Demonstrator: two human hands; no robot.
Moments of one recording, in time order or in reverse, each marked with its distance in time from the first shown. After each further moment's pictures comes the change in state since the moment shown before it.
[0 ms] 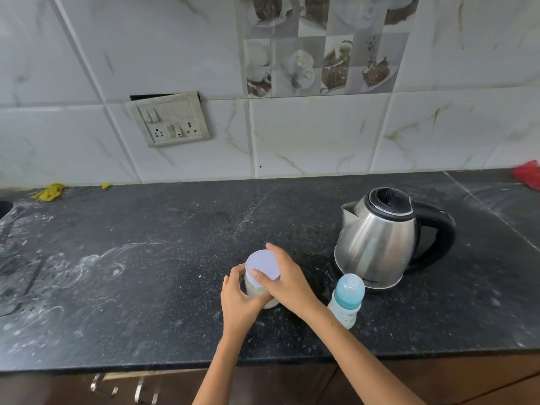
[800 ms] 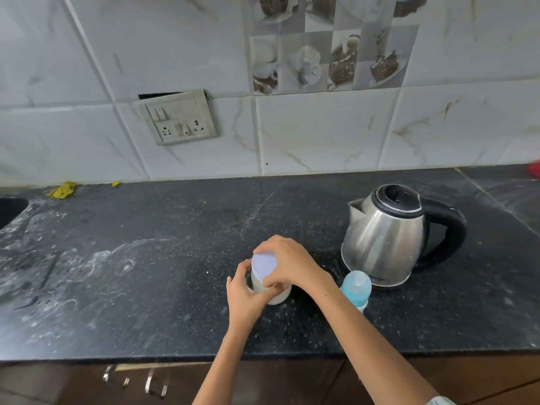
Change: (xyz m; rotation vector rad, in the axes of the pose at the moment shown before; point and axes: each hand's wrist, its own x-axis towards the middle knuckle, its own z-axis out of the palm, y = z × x) left_hand 0.005 -0.001 -0.001 -0.005 -0.044 -0.070; right_hand 0.025 -0.042 -0.028 -0.538 -0.212 -0.054
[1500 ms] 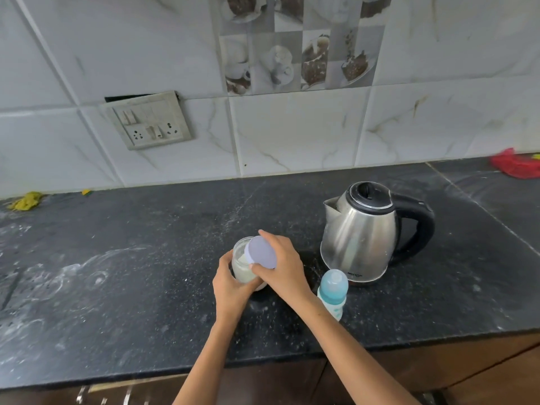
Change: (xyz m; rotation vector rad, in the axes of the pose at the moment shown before) left_hand 0.018 0.010 0.015 -0.005 -0.018 0.018; right_hand -0.014 0.034 0.034 0.525 0.417 0.107
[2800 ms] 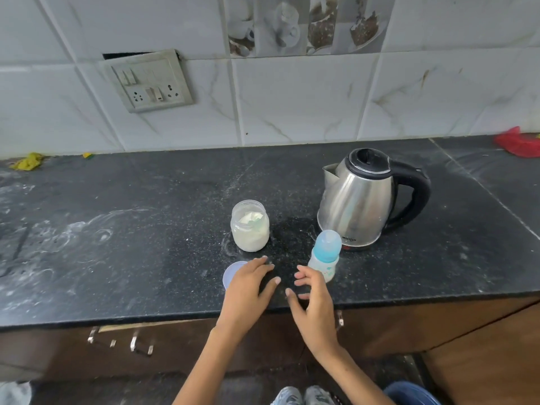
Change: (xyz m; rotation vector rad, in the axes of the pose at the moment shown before) left_hand -0.080 -0.013 0.000 0.515 -0.324 0.343; right_hand -0.139 0.078 0.009 0.086 0.285 -0.103
